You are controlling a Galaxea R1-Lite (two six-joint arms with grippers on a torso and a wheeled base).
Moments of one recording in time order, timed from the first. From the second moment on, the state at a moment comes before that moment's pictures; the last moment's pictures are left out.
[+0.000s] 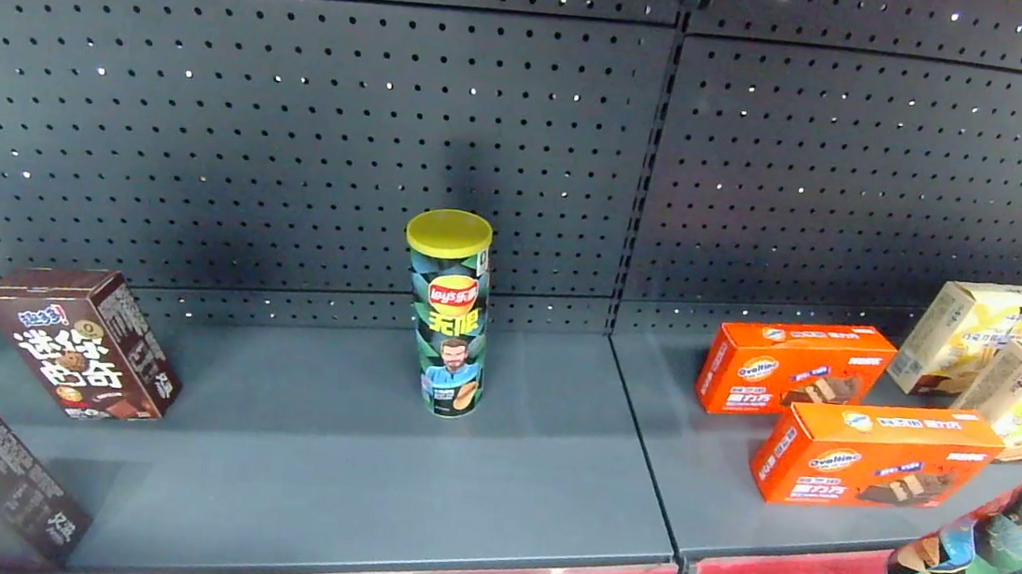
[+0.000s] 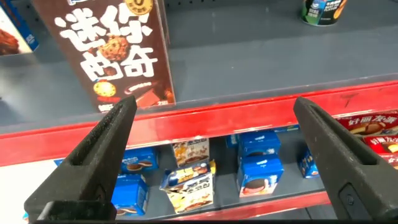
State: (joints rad) left arm -0.01 0.01 0.00 0.00 -0.02 0.01; right arm 0.40 0.75 -0.20 -0.66 -0.07 -0.07
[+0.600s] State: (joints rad) left arm -0.01 0.01 0.00 0.00 -0.02 0.01; right arm 0.53 0.84 -0.30 -0.66 -0.06 -0.06
